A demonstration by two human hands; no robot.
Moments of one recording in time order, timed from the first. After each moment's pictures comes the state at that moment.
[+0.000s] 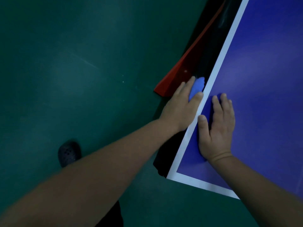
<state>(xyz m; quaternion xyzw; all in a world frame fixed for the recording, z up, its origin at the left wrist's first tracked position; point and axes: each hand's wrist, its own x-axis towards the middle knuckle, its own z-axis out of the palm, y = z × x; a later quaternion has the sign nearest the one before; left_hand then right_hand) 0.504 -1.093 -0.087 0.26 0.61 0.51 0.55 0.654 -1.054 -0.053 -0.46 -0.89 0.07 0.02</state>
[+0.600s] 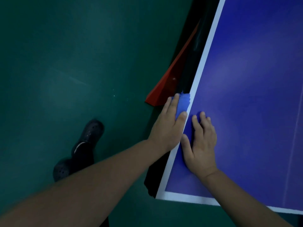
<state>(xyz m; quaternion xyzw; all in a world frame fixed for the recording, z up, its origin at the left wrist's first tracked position) 0.504 -1.082 -0.078 0.29 0.61 0.50 0.54 0.652 -1.051 -0.044 -0.46 -0.89 0.06 0.00</state>
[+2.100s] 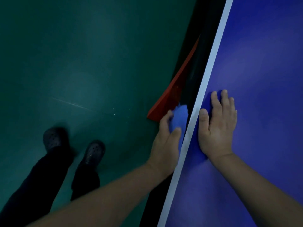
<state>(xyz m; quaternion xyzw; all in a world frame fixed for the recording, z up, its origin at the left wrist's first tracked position) 0.452 -0.963 -0.071 0.08 0.55 0.55 0.62 0.554 -0.845 -0.047 -0.55 -0.83 0.08 0.01</state>
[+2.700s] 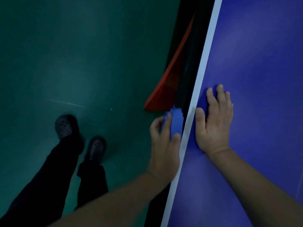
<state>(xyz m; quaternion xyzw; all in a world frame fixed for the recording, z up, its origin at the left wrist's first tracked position) 0.460 -0.970 -0.072 0.15 0.61 0.54 0.56 0.554 -0.845 -0.046 -0.55 -0.83 0.08 0.01</state>
